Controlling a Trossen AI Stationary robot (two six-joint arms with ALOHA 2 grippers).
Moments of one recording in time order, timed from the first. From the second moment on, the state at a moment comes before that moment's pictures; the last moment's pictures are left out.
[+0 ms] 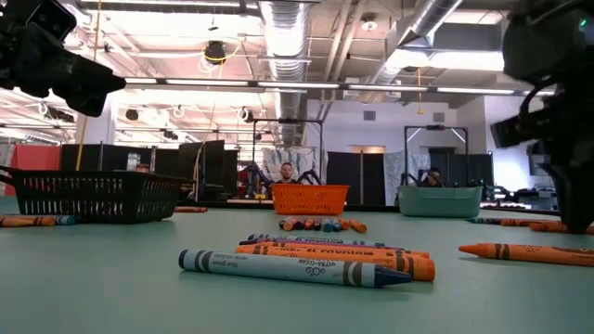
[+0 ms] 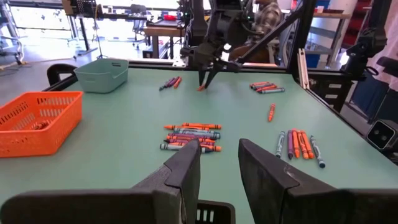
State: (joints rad) left arm -0.53 0.00 0.06 -0.10 -0.53 -0.09; right arm 0.38 1.38 0.62 -0.82 0.18 0.79
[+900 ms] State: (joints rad) left arm -0.53 0.00 0.06 -0.10 -0.53 -0.09; right arm 0.33 1.44 0.74 -0.70 0.38 0.54
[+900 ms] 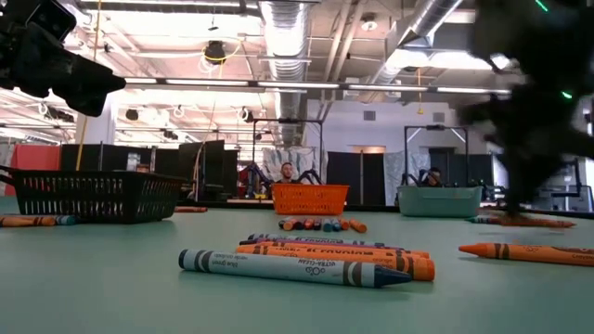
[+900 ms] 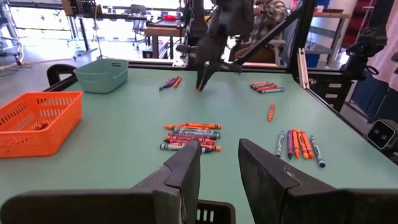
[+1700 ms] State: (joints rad) left arm -0.53 0.01 0.06 -0.10 -0.53 -0.09; right arm -0.41 1.82 1.14 0.05 0.16 -0.69
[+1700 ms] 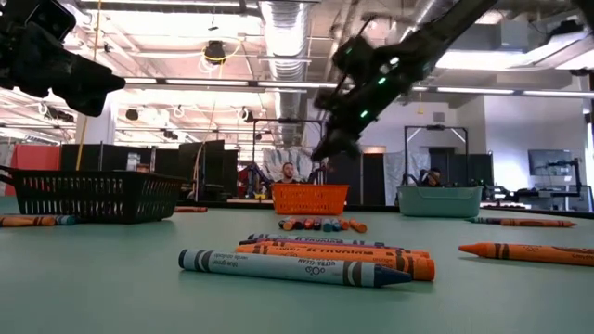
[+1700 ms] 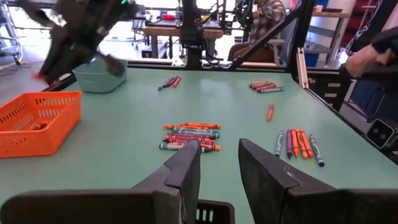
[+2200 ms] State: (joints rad) left arm -0.53 0.01 0.06 -0.10 -0.53 -0.09; right arm -0.43 2.00 1.39 -0.13 0.18 -0.60
